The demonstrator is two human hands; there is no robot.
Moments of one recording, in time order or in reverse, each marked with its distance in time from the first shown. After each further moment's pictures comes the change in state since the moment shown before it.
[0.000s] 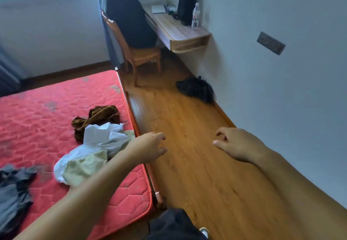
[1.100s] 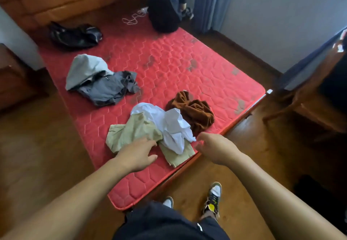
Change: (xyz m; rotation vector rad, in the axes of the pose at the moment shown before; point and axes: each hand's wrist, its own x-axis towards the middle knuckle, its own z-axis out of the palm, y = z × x) left_hand 0.092 -0.181 -0.012 -0.578 0.199 -1.209; right_hand 0.473 -0.328 0.025 -0.489 -0.502 -1.135
